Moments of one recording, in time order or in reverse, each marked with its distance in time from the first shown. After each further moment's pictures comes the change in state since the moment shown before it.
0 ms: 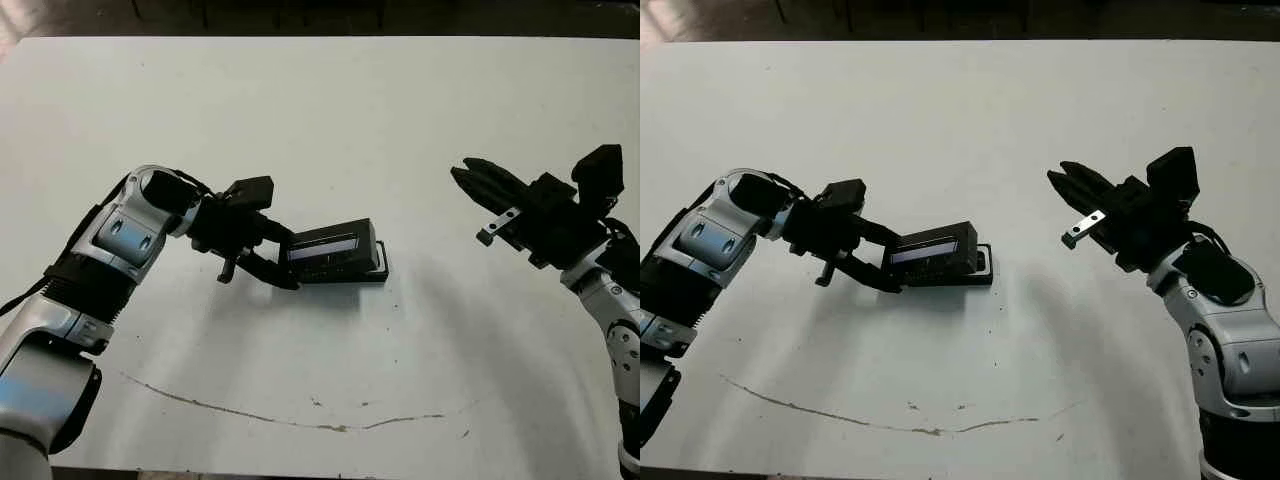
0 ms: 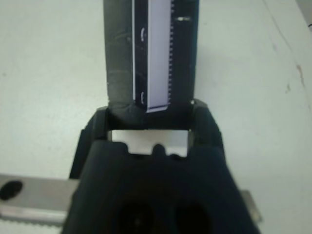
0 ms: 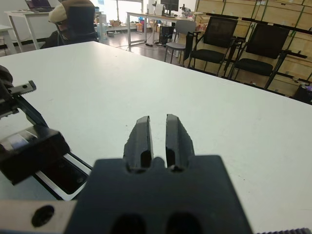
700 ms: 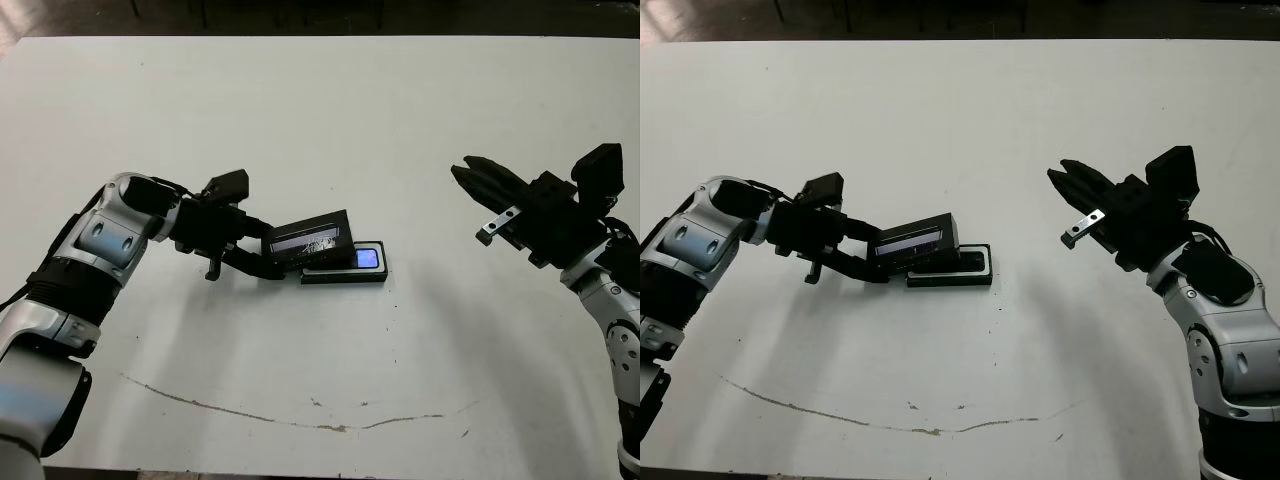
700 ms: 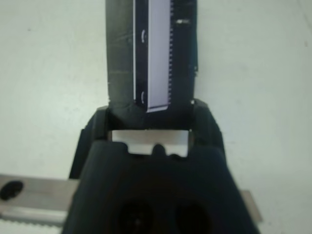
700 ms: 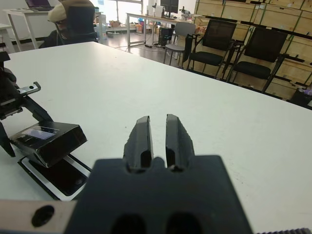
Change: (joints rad) left arm -0.019 0.000 -0.008 0.174 0.048 -0.089 0.077; right arm -0.003 0.002 0.003 -0.003 -0.014 -0.010 -0.003
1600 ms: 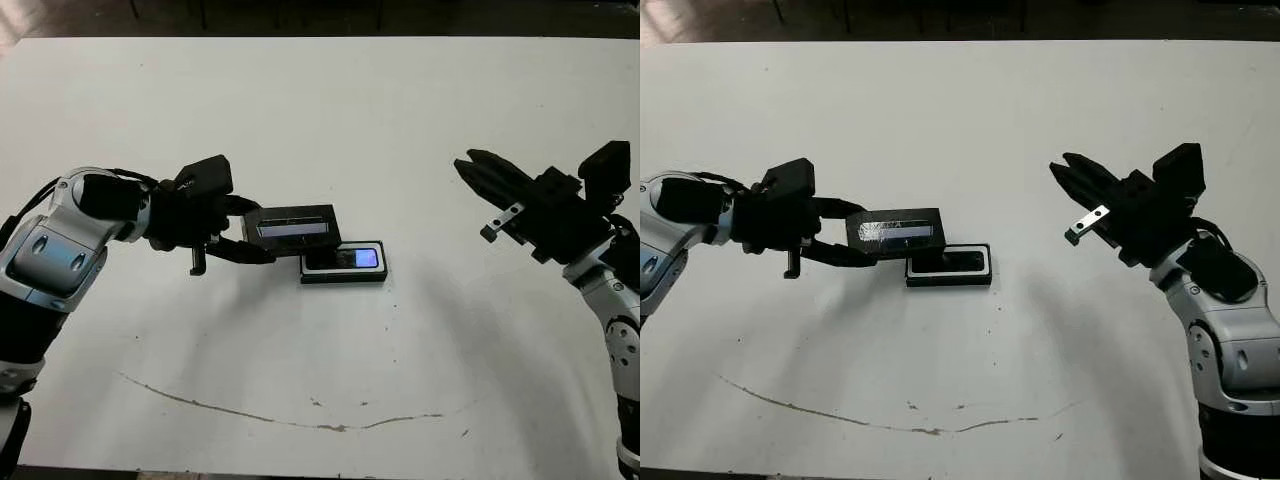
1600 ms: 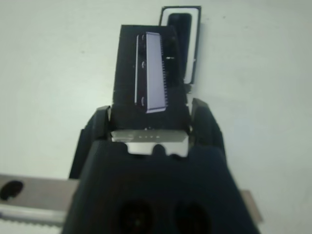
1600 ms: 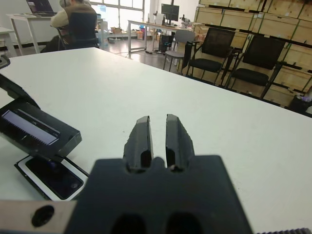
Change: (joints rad) left arm 0.168 0.174 0.100 -0.476 -0.111 0.252 0.194; right arm -0.010 0.003 -0.003 0.040 -0.003 -0.060 0.018
